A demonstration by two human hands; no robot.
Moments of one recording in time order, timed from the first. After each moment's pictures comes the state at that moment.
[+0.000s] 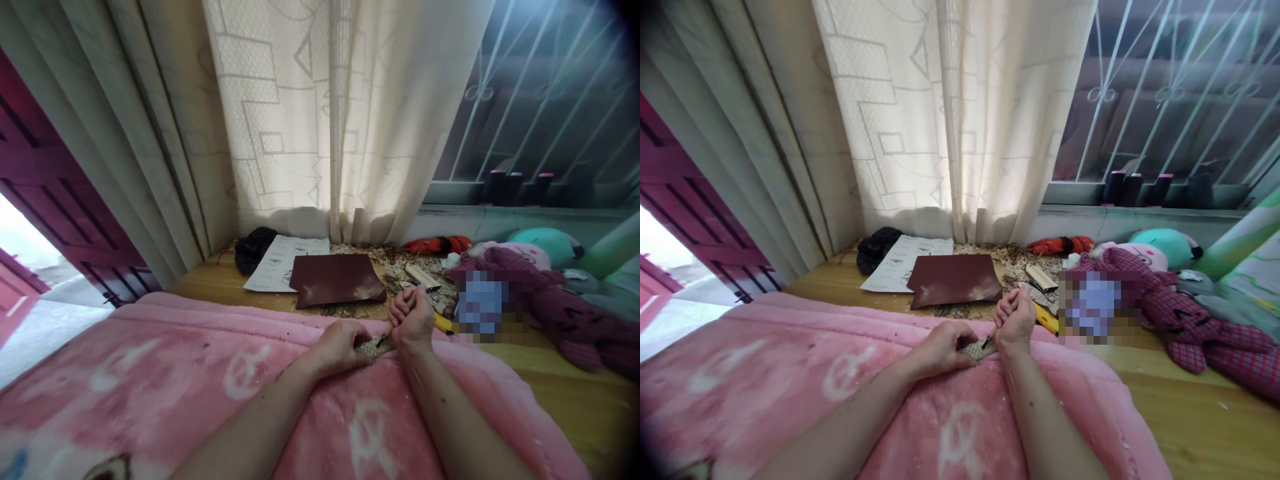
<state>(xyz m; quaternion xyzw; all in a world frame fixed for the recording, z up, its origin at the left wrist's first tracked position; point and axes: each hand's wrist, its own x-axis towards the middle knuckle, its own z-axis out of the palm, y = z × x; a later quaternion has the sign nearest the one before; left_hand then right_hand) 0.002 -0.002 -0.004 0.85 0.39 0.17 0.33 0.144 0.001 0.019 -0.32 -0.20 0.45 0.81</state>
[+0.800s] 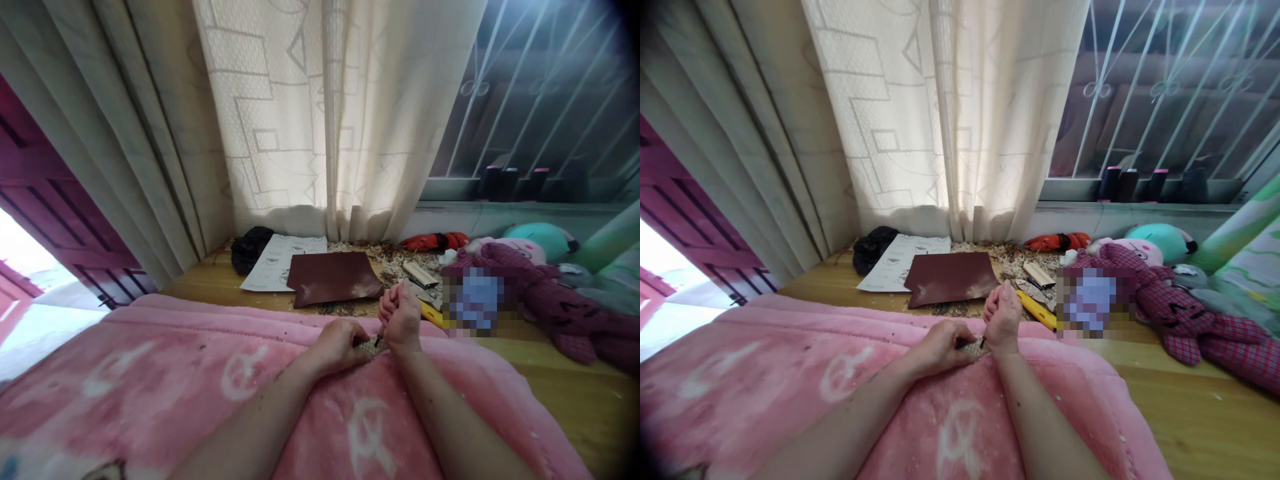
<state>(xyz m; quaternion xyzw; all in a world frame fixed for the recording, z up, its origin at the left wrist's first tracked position) 0.004 -0.002 -0.007 0.85 0.40 0.16 0.30 0.131 0.001 0.014 -0.32 -0.27 0.45 0.79</state>
